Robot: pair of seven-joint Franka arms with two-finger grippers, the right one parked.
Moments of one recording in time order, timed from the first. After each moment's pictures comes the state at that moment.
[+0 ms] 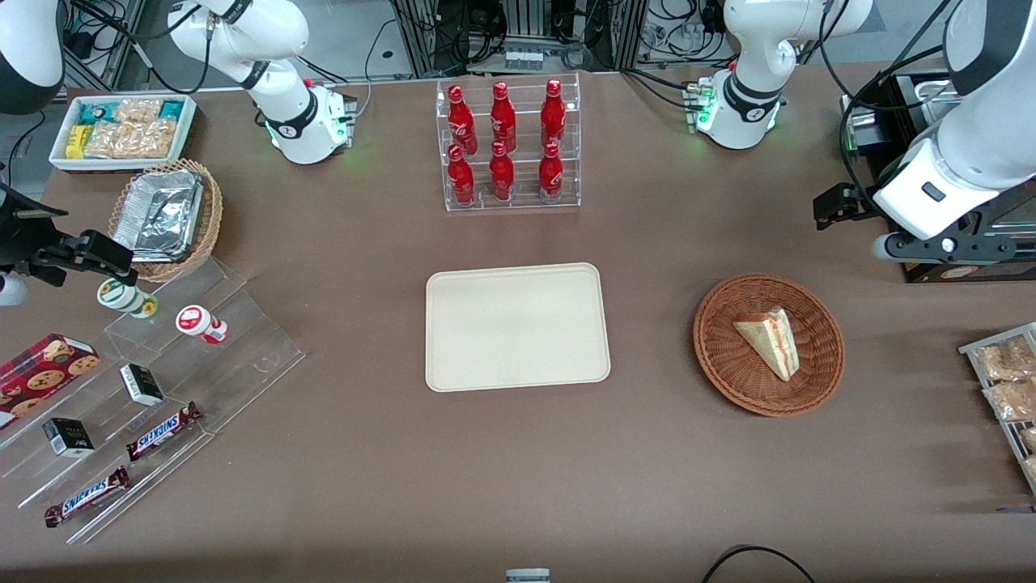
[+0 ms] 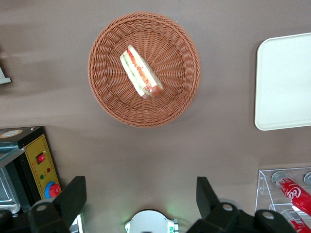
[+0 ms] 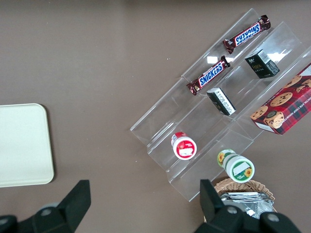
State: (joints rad) arm -0.06 0.02 -0.08 -1.59 0.02 1.44 -0.07
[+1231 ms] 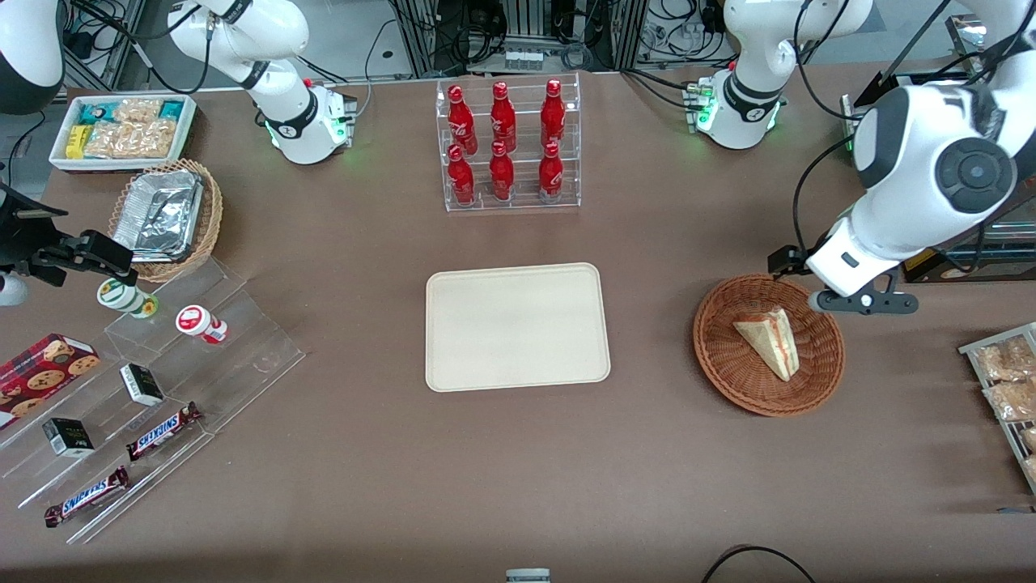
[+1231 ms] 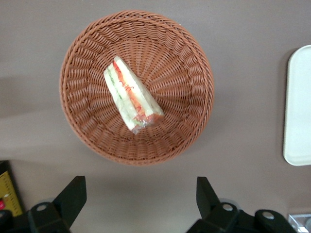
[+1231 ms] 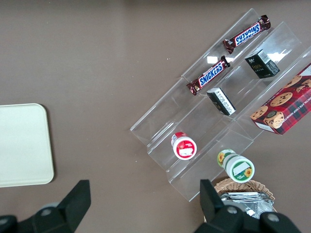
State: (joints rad) arm -0.06 0.03 -0.08 -2.00 0.02 1.92 -0.07
